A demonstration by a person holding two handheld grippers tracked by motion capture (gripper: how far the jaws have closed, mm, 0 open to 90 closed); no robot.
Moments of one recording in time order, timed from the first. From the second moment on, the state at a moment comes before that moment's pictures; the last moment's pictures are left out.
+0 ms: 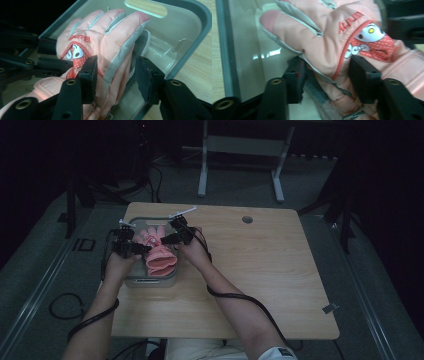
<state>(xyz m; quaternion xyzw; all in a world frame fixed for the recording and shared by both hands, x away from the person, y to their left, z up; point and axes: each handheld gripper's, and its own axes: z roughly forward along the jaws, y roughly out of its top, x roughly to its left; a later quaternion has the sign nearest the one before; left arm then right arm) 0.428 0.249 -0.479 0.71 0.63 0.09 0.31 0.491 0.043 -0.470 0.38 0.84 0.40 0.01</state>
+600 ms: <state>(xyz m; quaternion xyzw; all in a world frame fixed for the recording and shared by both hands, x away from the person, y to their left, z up) 0.413 0.266 -0.467 0.70 0.61 0.15 0.34 0.478 0.011 -0.449 0.36 0.82 0.45 0.00</state>
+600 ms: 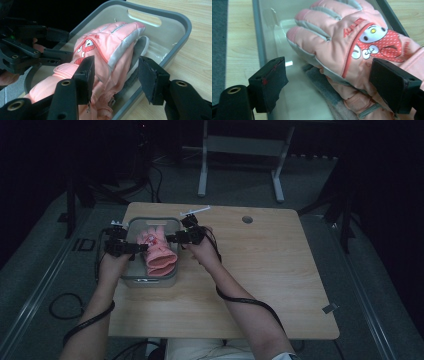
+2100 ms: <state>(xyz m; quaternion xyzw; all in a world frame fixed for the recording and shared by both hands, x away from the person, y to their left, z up) 0.352 0.135 -0.430 0.79 0.40 0.15 0.44 0.450 -0.075 -0.432 0.28 0.83 0.47 0.04</state>
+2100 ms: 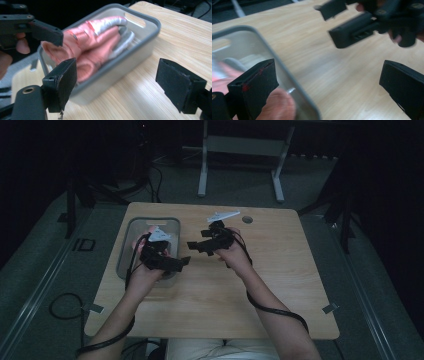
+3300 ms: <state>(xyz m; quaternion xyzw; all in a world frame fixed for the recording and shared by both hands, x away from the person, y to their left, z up) 0.301 0.047 -0.518 0.84 0.27 0.09 0.47 0.389 -0.168 -0.528 0.26 0.86 0.44 0.05</state>
